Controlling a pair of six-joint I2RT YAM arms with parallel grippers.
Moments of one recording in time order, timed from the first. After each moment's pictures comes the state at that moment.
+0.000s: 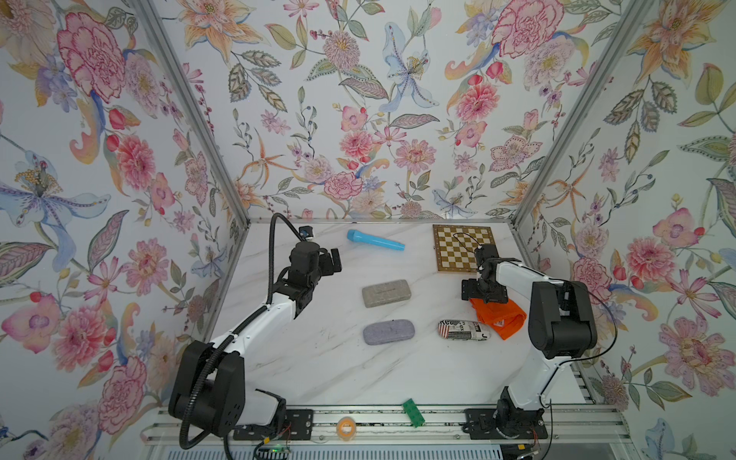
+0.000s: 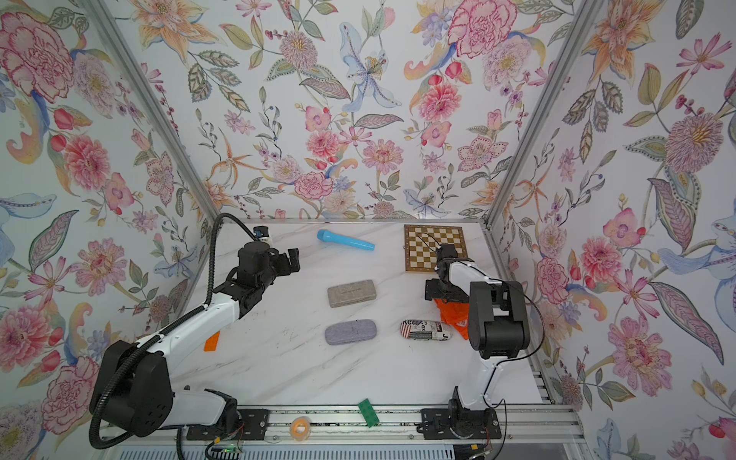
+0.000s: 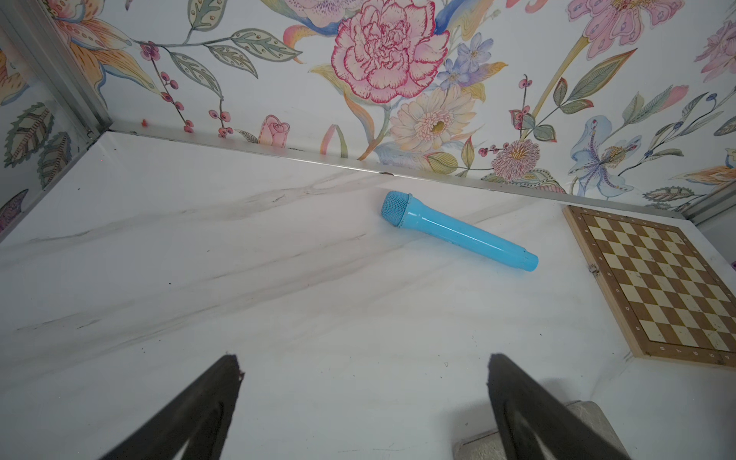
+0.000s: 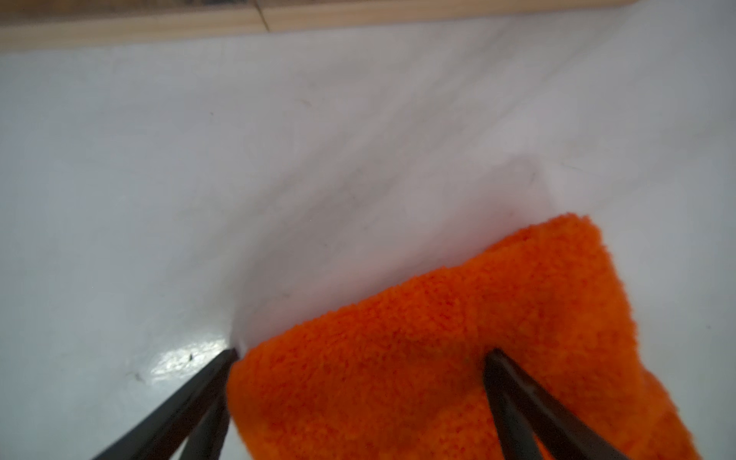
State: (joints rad) left arm -0.34 1.40 0.92 0.02 -0.21 -0.31; right arm 0.05 1.85 1.17 -0.67 0.18 0.15
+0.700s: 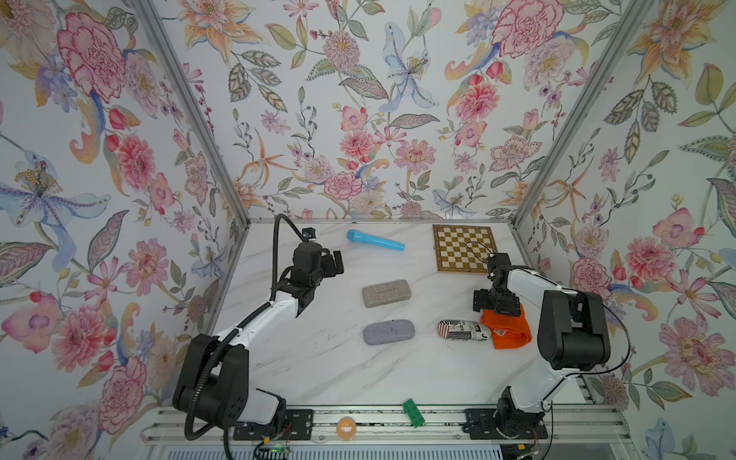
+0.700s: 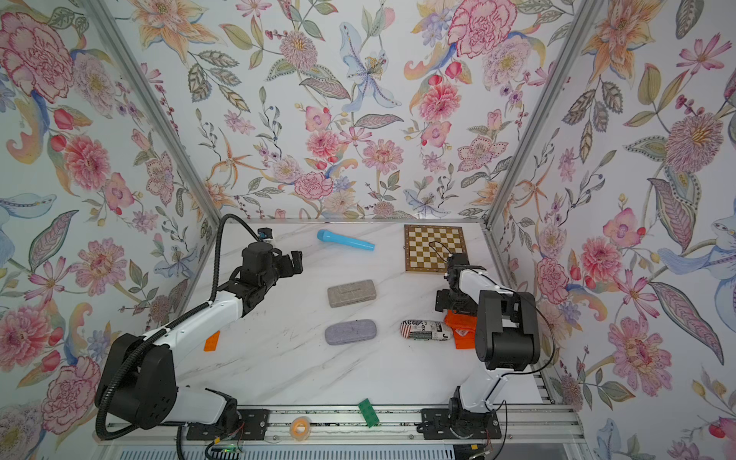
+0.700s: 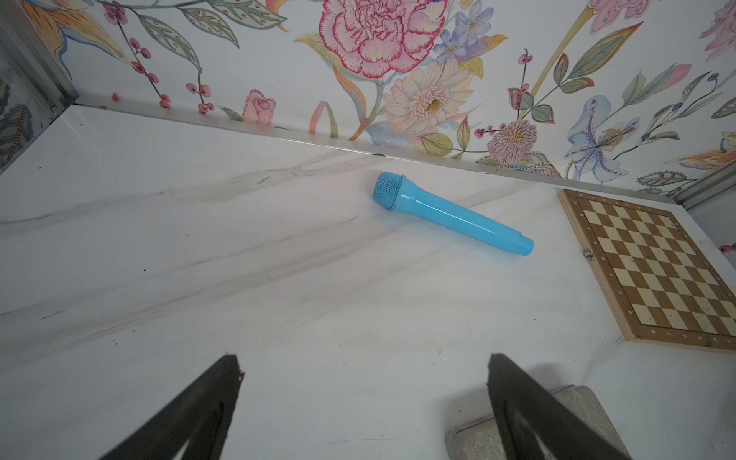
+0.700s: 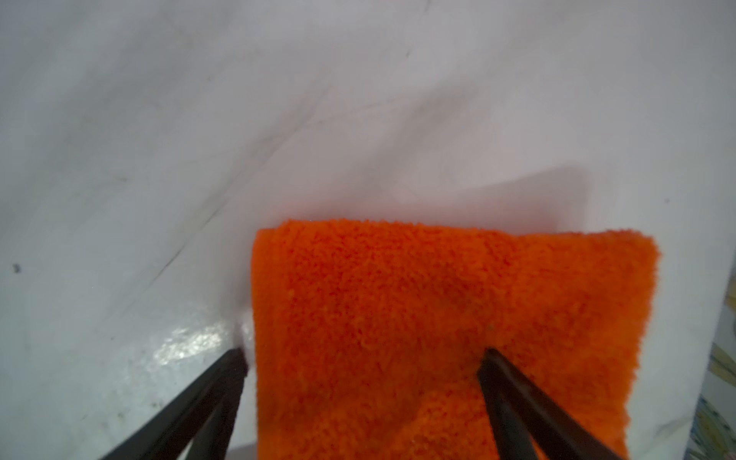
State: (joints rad) left arm -0.34 1.43 0.92 0.02 -0.17 -0.33; right arm -0.02 1.75 1.06 -0.75 0.20 0.17
